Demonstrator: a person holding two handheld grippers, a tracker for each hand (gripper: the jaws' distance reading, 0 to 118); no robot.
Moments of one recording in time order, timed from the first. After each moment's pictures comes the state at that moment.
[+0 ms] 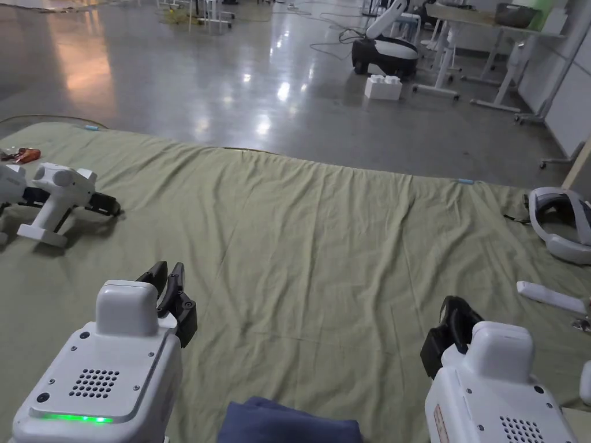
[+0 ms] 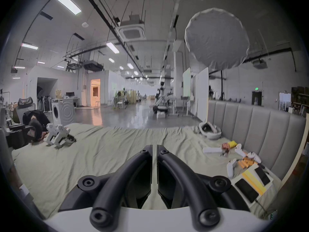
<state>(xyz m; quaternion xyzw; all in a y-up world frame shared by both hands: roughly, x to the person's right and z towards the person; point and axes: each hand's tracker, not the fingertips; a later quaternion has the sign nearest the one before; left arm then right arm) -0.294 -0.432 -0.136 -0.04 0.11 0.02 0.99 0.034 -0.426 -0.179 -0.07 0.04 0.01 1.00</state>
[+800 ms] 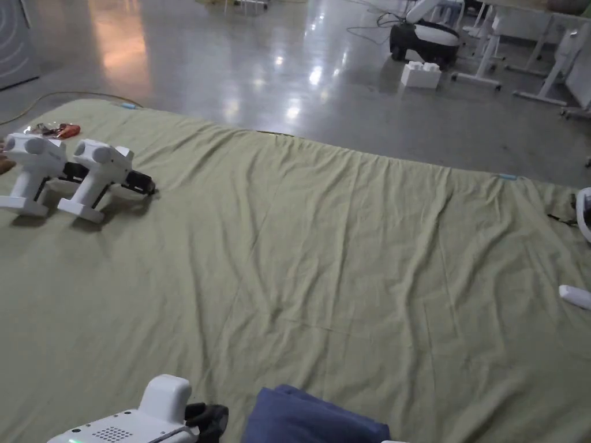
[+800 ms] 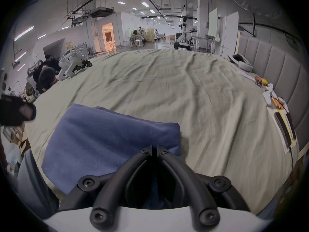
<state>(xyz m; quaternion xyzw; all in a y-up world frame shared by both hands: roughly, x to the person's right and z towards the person) -0.323 -0.544 -0.104 -0.39 -0.10 0.16 0.90 -0.013 -0.617 -0.155 -0.36 0.13 0.03 0.92</state>
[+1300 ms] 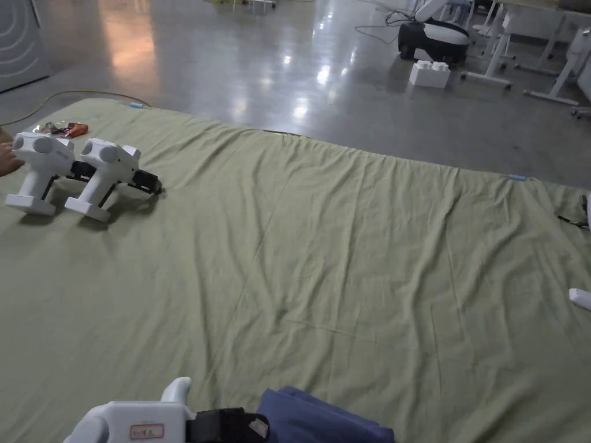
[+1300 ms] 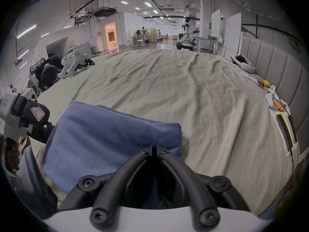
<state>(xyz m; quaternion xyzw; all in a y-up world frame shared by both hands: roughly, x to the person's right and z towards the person) -0.368 -0.640 -0.158 -0.43 -0.22 0.48 0.73 -0.012 -0.611 -0.153 -0.36 0.14 0.04 0.92</state>
